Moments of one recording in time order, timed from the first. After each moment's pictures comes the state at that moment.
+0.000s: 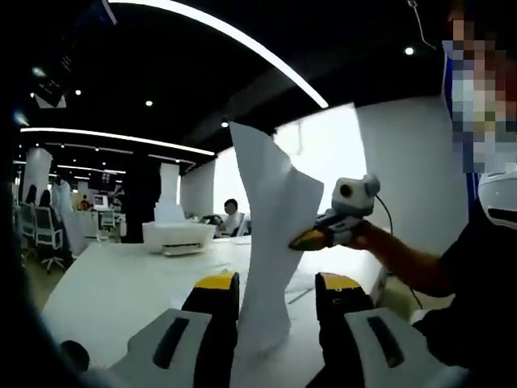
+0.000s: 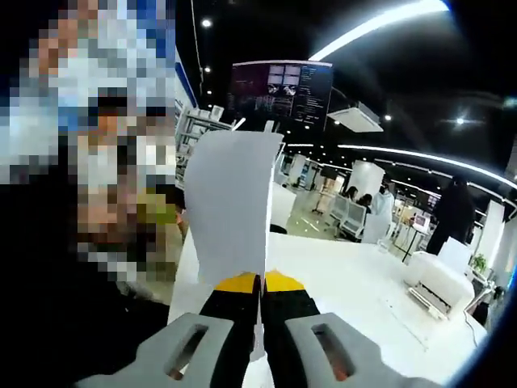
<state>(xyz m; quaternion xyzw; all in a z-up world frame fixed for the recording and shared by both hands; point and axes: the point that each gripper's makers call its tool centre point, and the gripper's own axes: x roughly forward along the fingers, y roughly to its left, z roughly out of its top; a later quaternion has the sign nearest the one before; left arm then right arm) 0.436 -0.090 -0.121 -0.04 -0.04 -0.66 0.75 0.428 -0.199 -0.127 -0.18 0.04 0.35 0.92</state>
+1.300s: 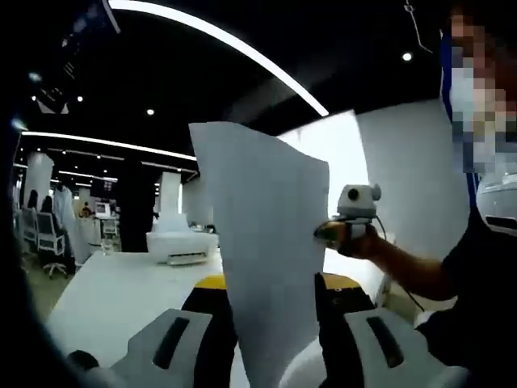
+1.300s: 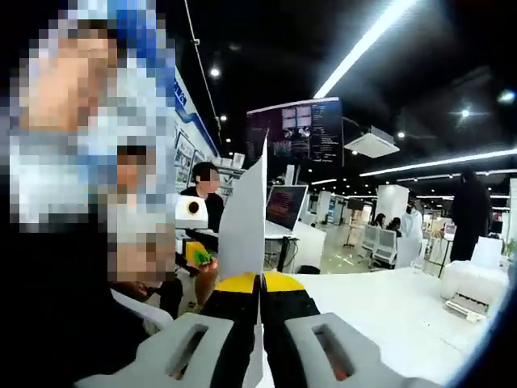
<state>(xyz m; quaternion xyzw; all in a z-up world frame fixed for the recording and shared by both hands) 0.451 -0.079 -0.111 -0.04 -0.06 -0.65 0.76 0.407 -0.172 -0.094 -0.07 -0.04 0.44 0.90</state>
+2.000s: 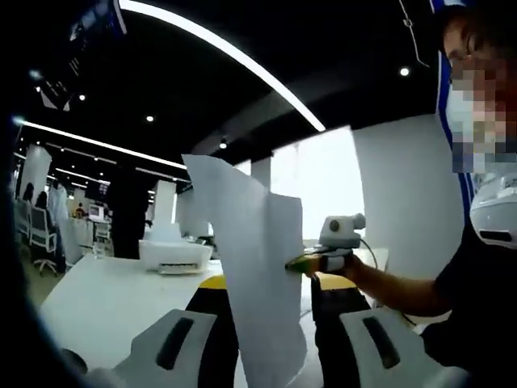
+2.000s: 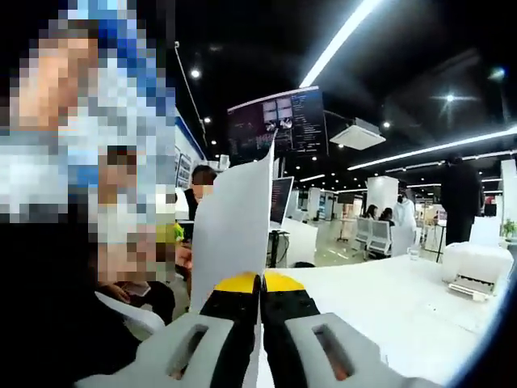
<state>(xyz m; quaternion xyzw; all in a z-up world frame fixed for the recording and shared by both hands) 0.447 -0.080 -0.098 -0.08 -0.08 -0.67 0.74 0.433 -0.181 -0.116 -0.04 -0.04 0.42 0.91</state>
